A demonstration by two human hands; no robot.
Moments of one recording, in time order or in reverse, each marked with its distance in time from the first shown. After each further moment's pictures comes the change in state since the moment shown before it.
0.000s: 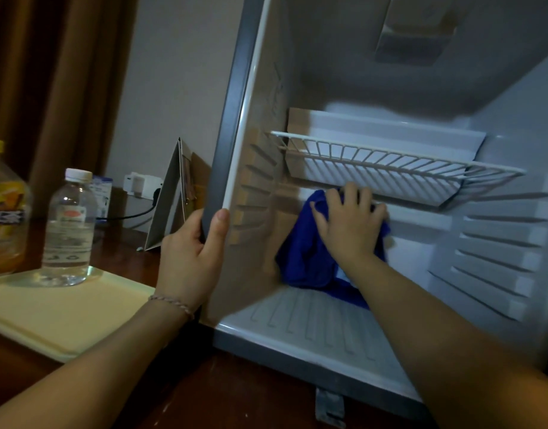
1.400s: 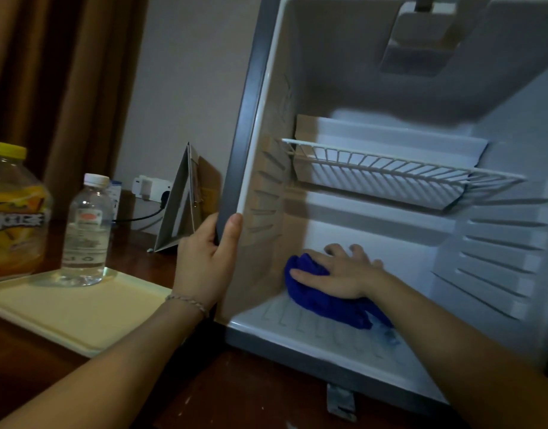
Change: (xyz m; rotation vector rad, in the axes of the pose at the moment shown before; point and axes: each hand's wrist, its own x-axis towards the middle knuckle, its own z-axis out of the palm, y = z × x) left_hand 0.001 0.000 -0.004 -0.064 -0.068 -0.090; right_hand -0.026 -0.002 -0.051 0.368 -1.329 -0.048
